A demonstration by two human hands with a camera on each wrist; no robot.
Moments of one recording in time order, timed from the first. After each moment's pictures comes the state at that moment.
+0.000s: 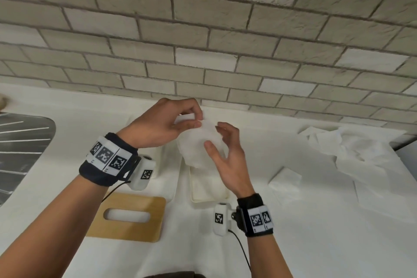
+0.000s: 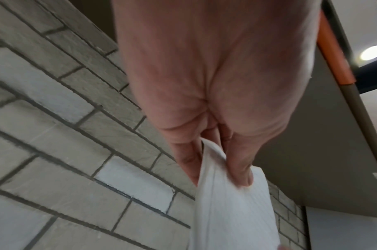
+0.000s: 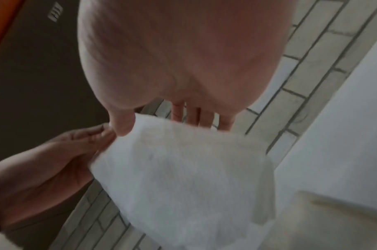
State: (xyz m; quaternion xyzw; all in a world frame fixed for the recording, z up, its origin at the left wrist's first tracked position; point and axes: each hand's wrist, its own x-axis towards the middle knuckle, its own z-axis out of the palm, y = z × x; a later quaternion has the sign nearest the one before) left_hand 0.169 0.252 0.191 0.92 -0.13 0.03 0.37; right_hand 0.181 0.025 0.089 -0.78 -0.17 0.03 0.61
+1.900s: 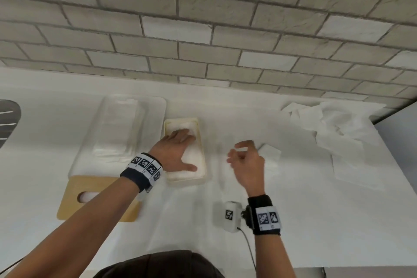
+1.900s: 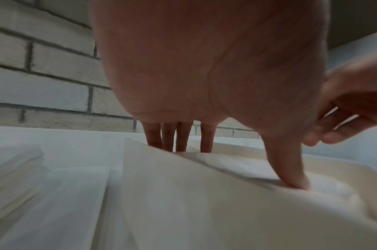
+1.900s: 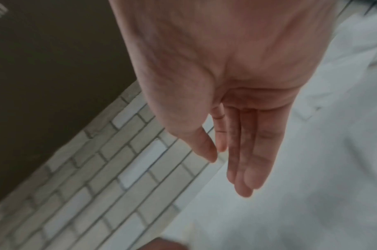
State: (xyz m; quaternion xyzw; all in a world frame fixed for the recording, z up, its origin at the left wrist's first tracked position) left_hand 0.191 0.168 -0.013 0.97 -0.09 -0.19 0.10; right_hand 0.195 -0.098 -0.007 -0.87 0.03 0.02 0.49
